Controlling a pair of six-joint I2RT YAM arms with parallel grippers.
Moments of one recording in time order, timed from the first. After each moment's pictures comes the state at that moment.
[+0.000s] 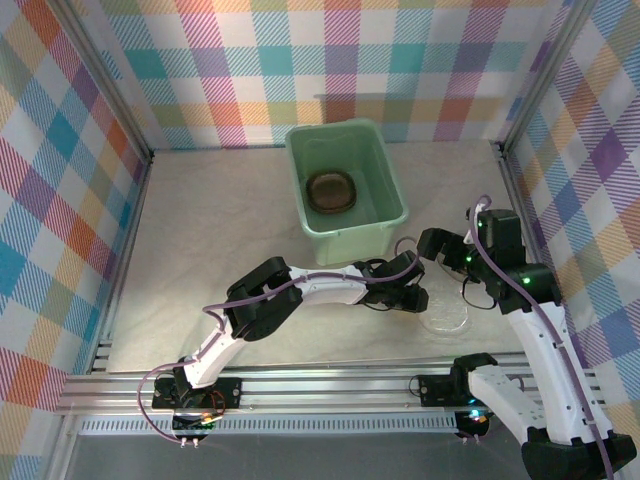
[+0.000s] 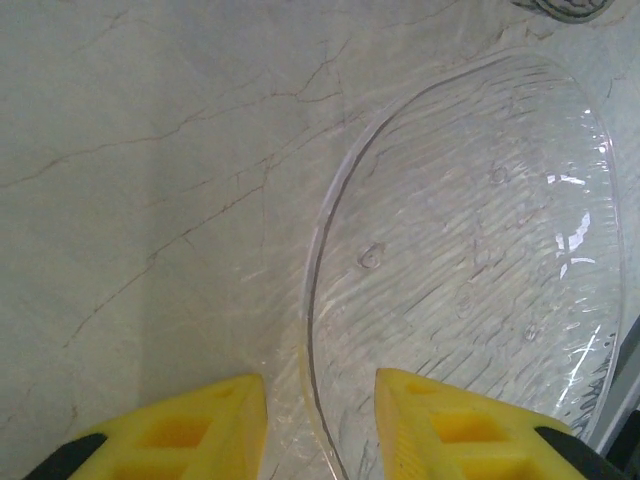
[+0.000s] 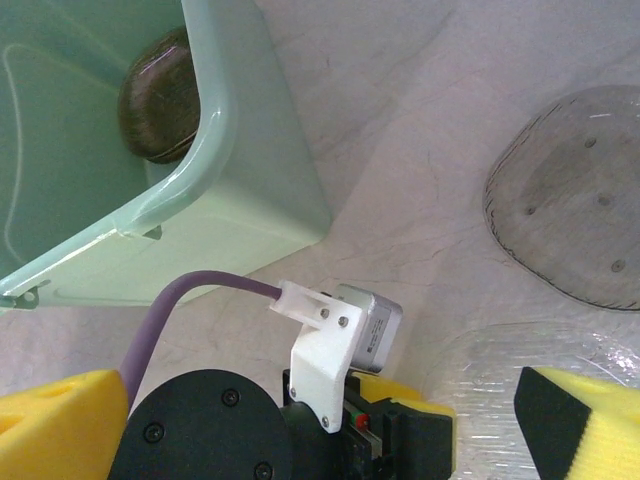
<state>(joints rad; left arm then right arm) -1.12 2.26 1.62 -0.24 0.18 -0.84 0.19 0.84 1.01 -0.94 -0.11 0.48</state>
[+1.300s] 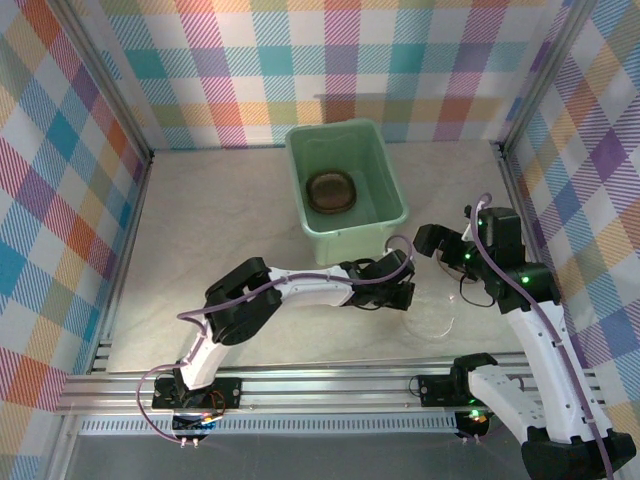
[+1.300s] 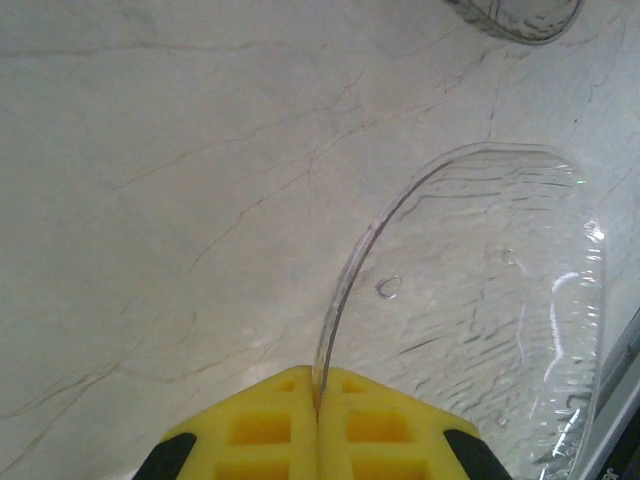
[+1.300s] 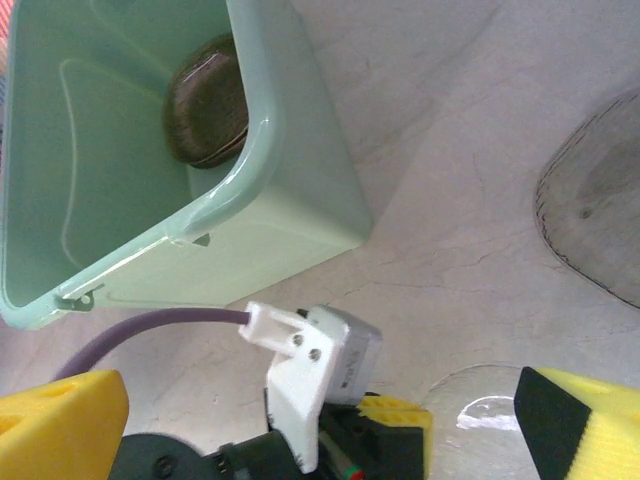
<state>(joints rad) -1.13 2.09 1.47 -0.24 0.07 -0.75 0.19 0.84 1.01 -0.89 -0.17 0.53</state>
